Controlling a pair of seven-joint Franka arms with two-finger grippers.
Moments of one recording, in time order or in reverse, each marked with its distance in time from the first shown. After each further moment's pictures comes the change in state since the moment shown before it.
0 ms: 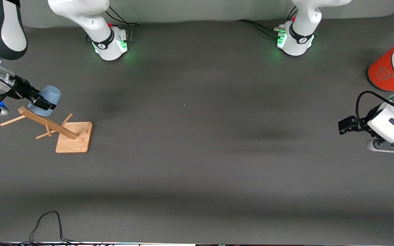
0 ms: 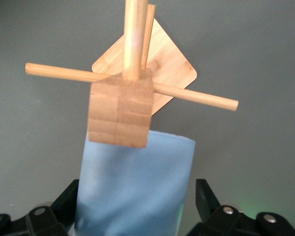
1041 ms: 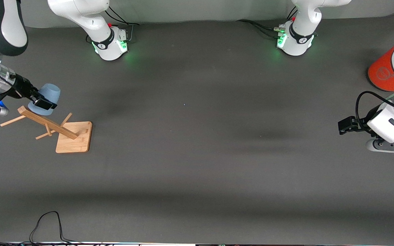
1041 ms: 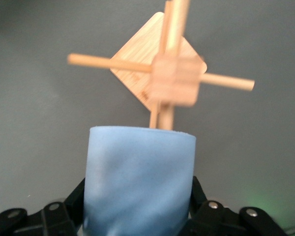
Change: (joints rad) left arm 0.000 0.001 0.000 0.000 0.000 0.000 0.000; right arm 0.071 -0.028 0.008 0.067 0.005 -0.089 0.098
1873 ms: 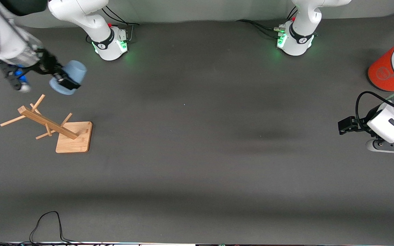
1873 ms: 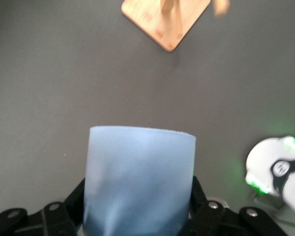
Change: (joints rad) left arm 0.000 0.001 0.000 0.000 0.000 0.000 0.000; right arm 0.364 -0.082 0.012 0.087 0.010 -0.174 0.583
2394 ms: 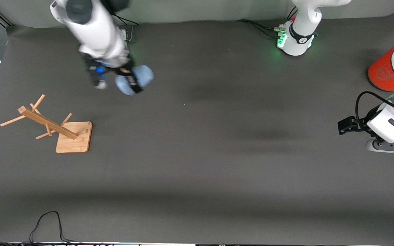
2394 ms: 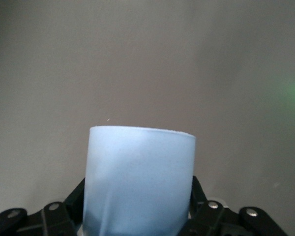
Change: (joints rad) left arm 0.000 0.000 0.000 -0.001 0.000 0.000 0.000; right arm 0.379 0.367 0.008 0.270 0.033 0.120 0.651
